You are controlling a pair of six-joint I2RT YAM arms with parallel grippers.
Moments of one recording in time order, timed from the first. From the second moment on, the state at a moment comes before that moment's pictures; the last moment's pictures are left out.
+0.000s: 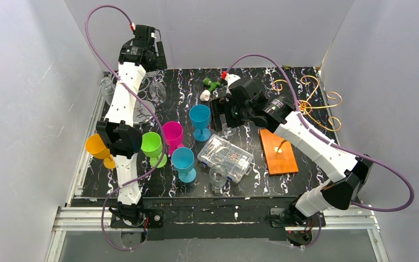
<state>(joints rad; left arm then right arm) -0.18 2.12 2.46 -1.10 -0.32 -0.26 0.84 1.47 1.61 -0.87 0.03 0.37</state>
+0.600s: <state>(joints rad) -0.18 2.12 2.47 -1.11 -0.28 -0.26 0.84 1.47 1.61 -0.87 0.03 0.37</state>
